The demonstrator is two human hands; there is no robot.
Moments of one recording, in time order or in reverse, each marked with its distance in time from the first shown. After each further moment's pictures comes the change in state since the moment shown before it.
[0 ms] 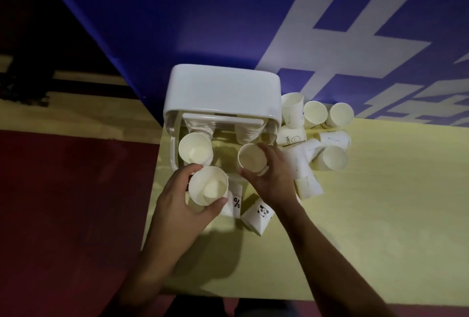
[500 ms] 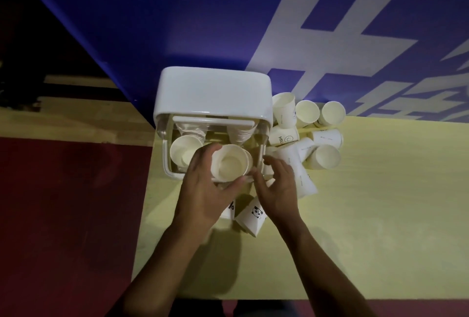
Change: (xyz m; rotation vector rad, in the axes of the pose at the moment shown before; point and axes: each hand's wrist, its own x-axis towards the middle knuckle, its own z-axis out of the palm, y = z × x) left_hand 0.037 0.033 0.045 0.025 -0.018 0.070; right_hand -0.027 0.013 -0.010 0.051 0.157 0.079
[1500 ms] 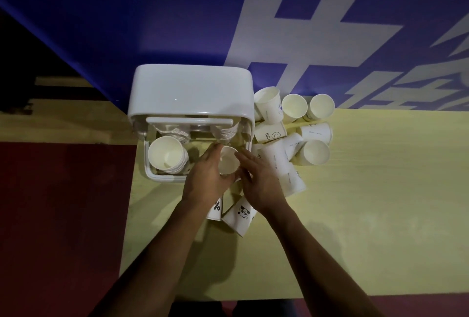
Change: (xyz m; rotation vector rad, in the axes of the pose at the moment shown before) left_hand 0.043 -0.036 0.077 0.293 -0.206 -0.058; right_hand 0.026 0.017 -0.002 -0.075 -0.329 -0.104
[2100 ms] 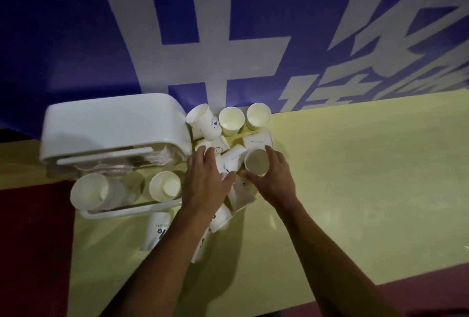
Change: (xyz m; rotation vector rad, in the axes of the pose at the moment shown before) left_hand 0.025 0.123 0.067 0.251 -0.025 0.079; right_hand 0.001 0.118 -0.113 -0.060 0.228 0.382
